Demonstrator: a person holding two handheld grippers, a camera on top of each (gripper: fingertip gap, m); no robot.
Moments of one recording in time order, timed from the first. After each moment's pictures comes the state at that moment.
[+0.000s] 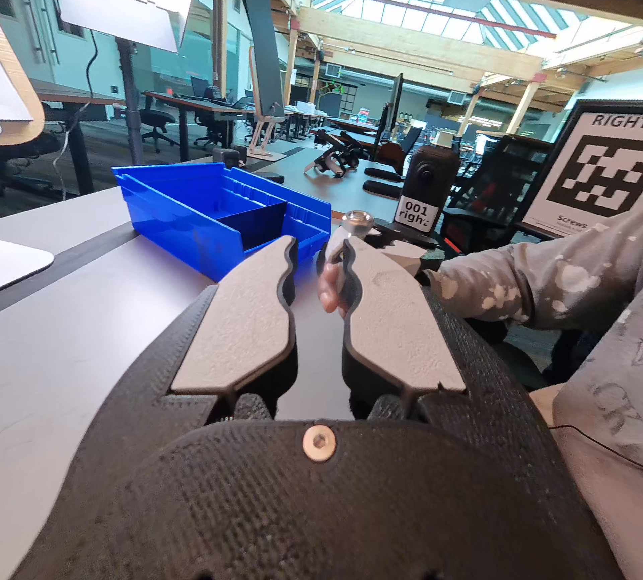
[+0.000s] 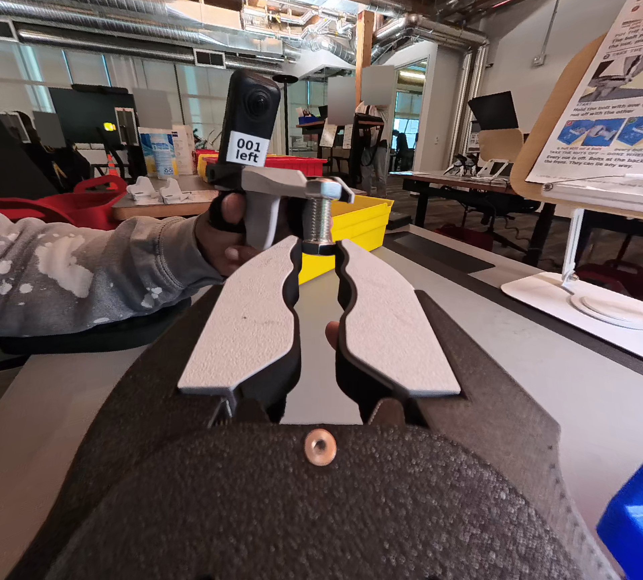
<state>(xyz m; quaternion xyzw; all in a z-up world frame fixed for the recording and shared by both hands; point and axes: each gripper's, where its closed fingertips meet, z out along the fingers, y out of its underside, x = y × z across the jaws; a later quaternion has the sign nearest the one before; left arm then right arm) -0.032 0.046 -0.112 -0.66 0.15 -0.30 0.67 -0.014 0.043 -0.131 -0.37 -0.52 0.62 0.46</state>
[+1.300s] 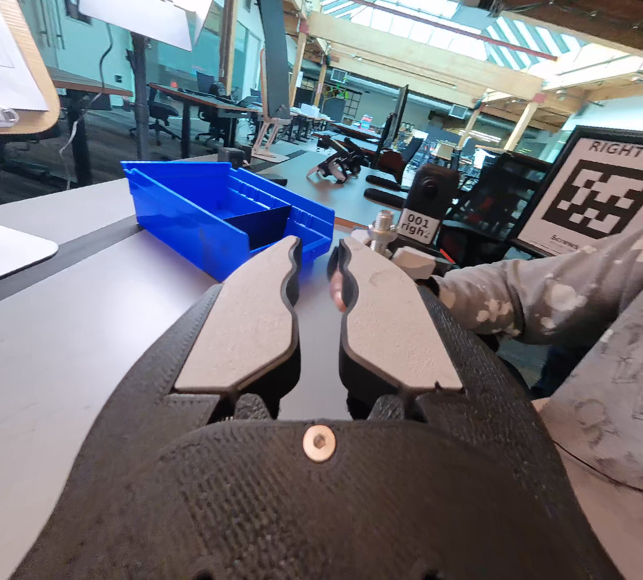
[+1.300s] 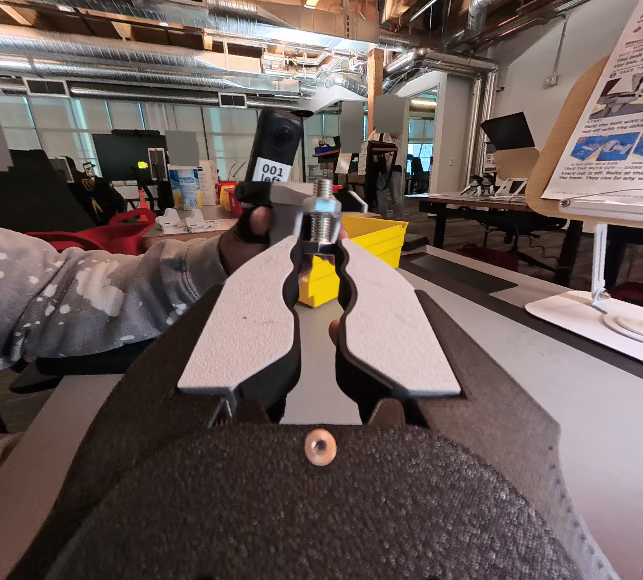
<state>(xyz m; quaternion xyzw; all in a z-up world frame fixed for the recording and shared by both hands) -0.043 0.049 -0.105 -0.67 0.12 -0.32 0.67 -0.007 0.040 -0.118 -0.35 -0.49 0.67 0.44</state>
